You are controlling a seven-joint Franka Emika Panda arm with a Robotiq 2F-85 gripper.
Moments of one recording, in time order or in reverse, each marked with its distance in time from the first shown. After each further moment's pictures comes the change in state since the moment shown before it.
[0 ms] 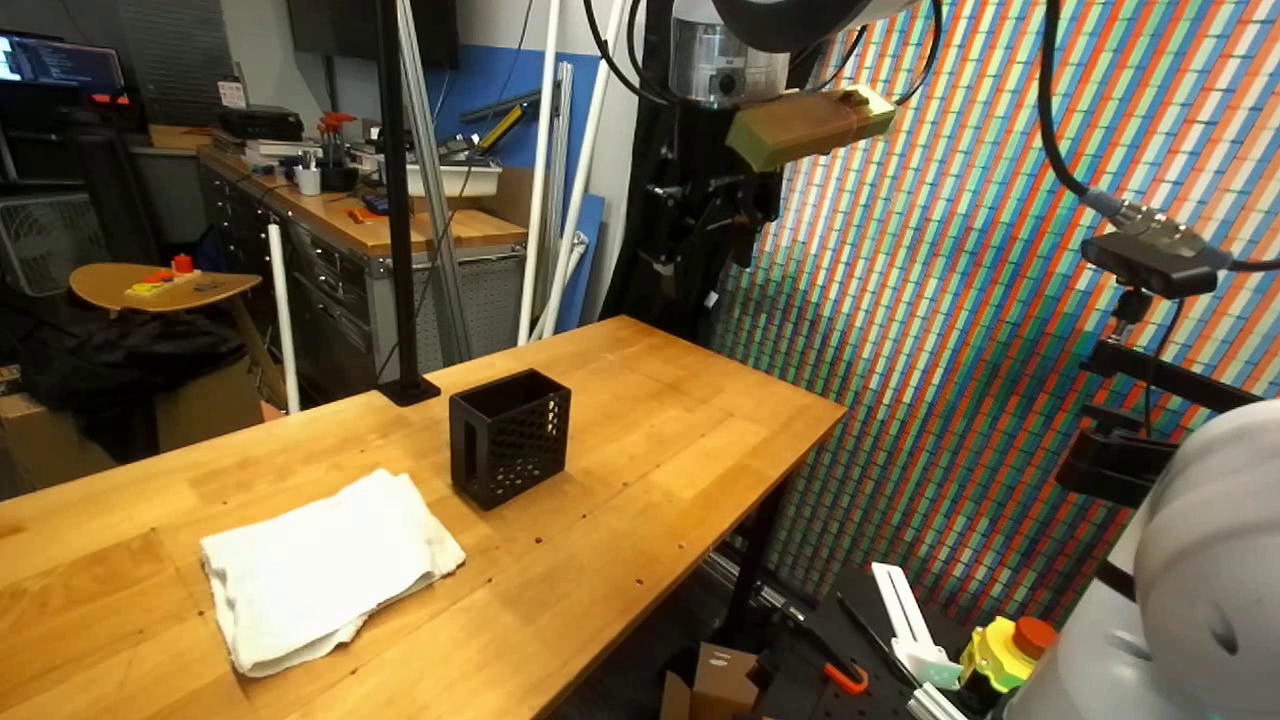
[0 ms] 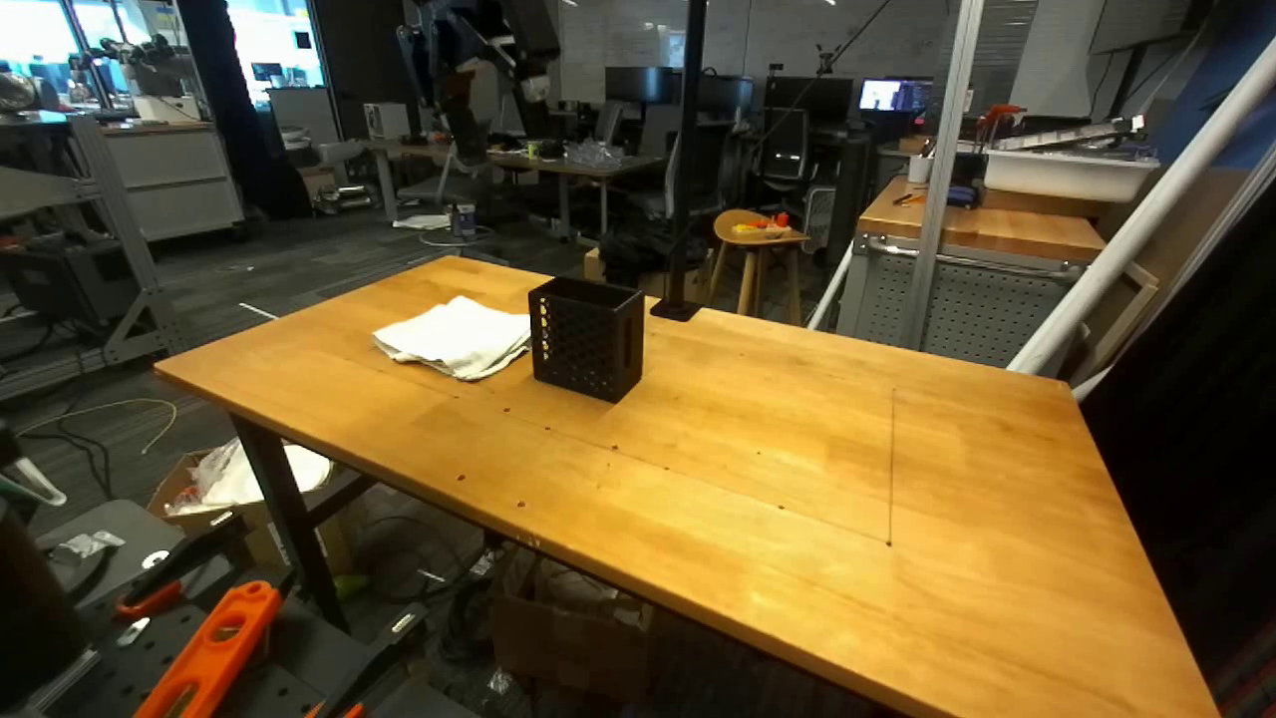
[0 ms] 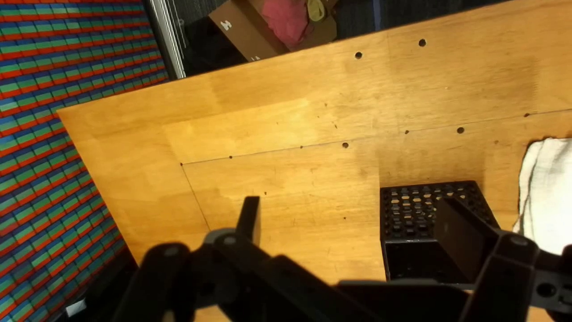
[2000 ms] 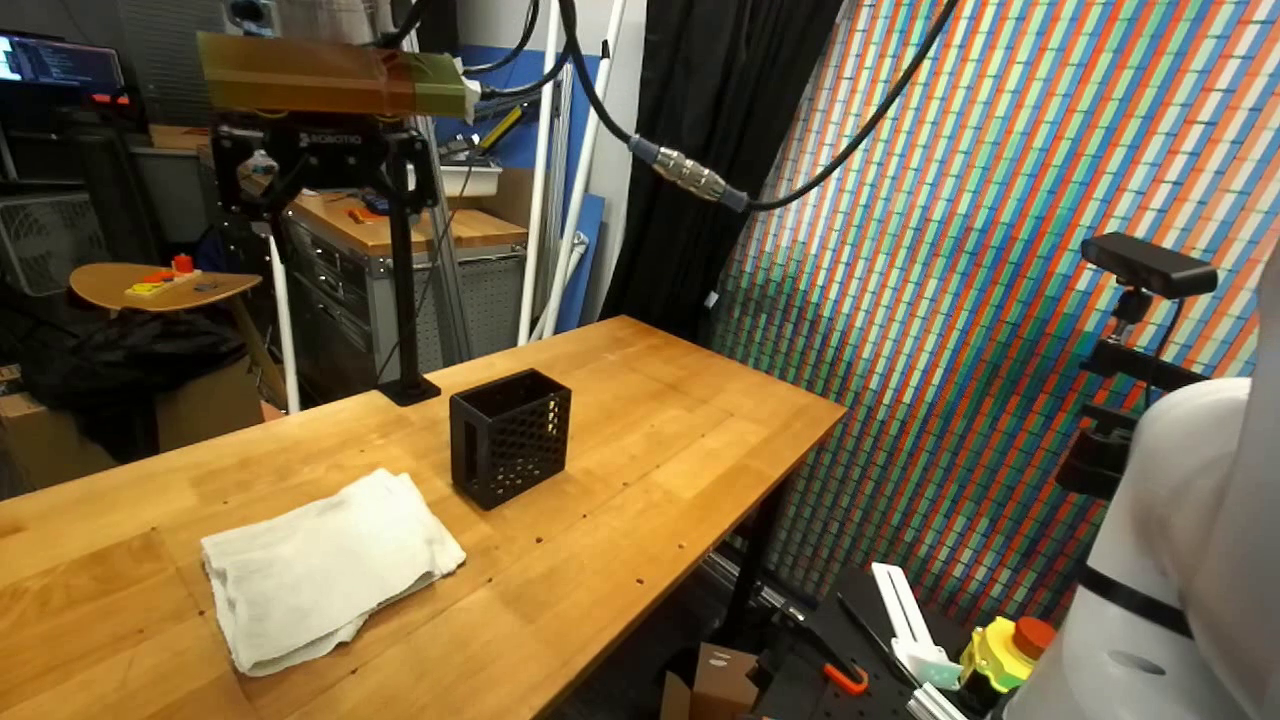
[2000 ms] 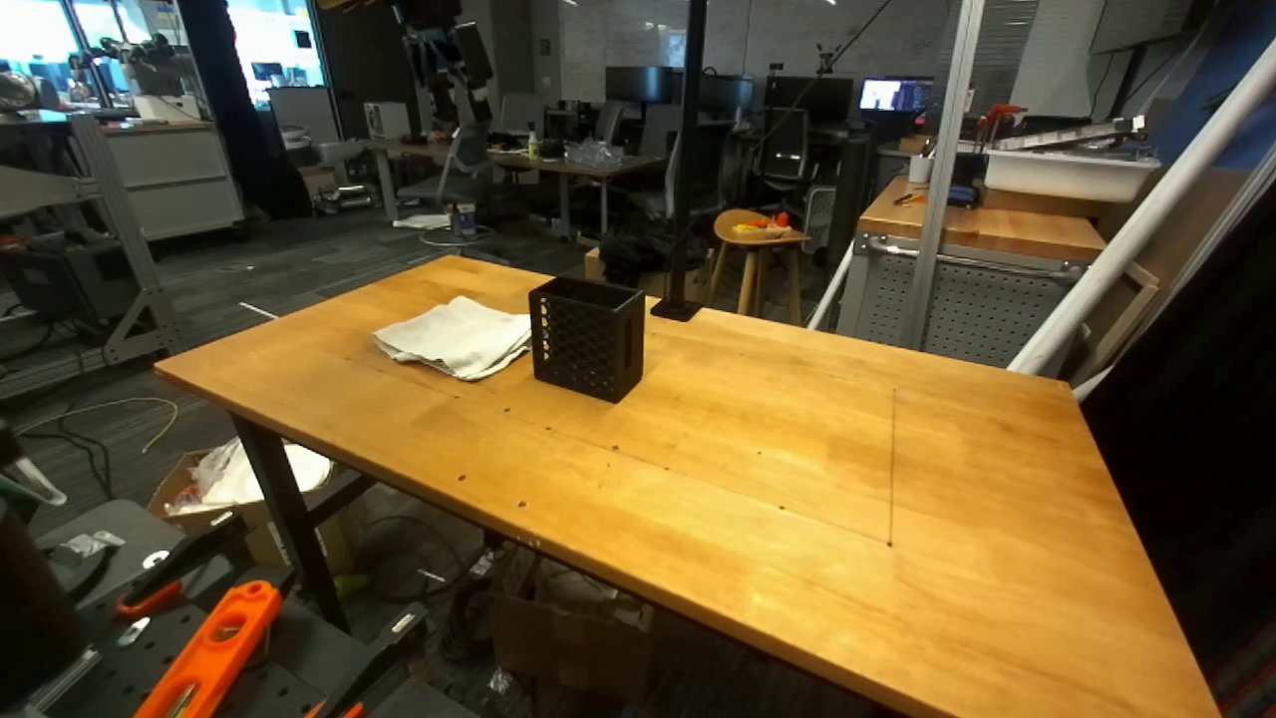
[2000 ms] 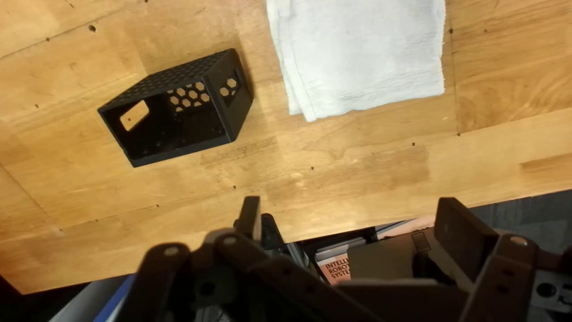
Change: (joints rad) arm 0.315 0.693 0.089 0.694 0.001 0.041 0.492
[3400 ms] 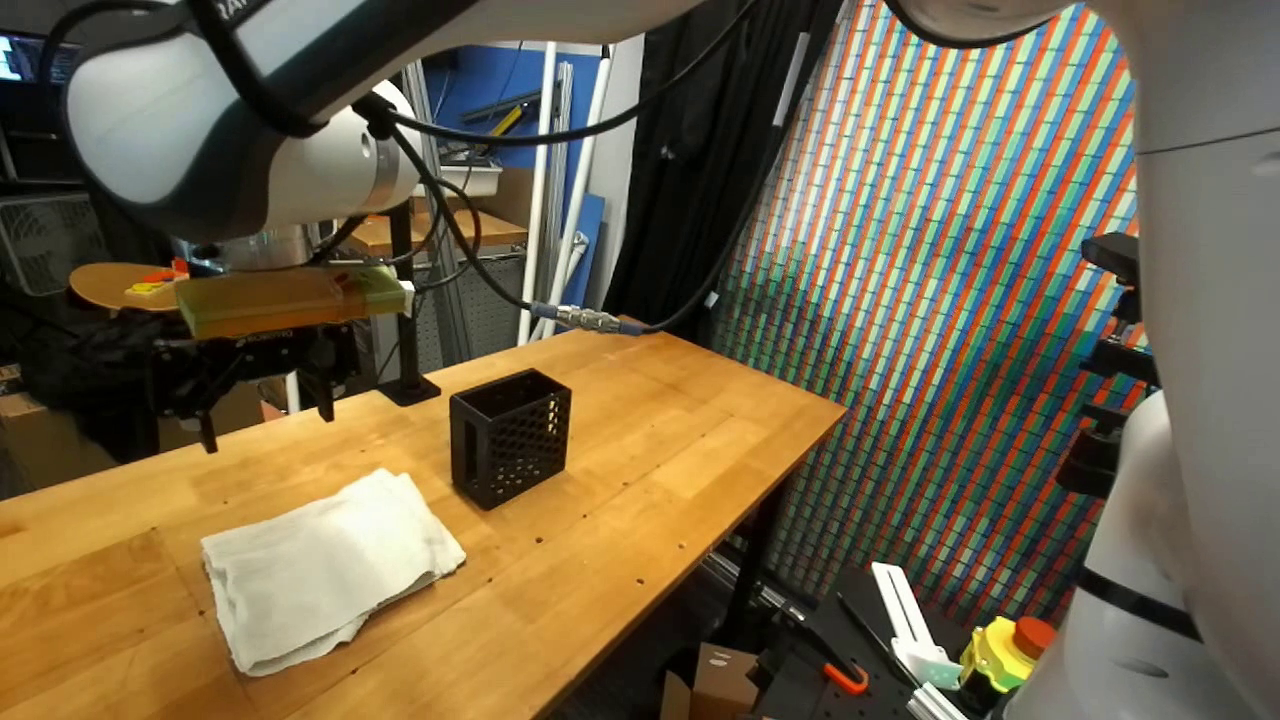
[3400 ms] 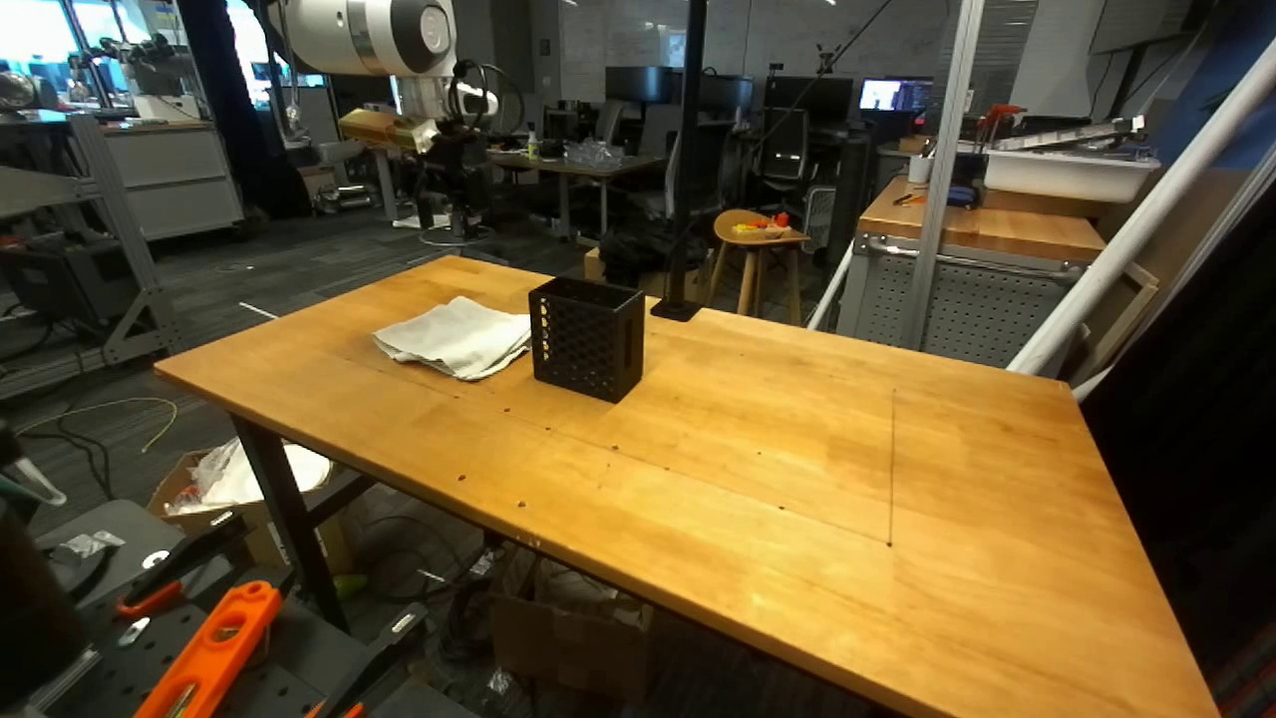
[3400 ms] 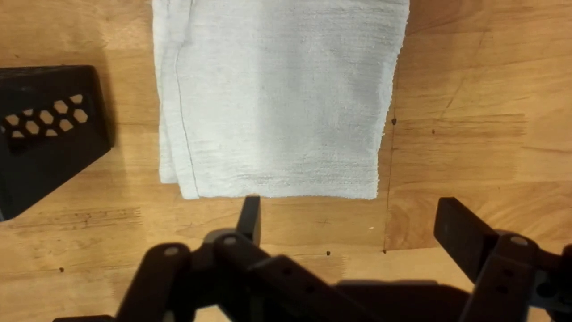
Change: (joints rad) arm 0.057 0.315 -0.017 0.054 0.168 0.188 -0.303
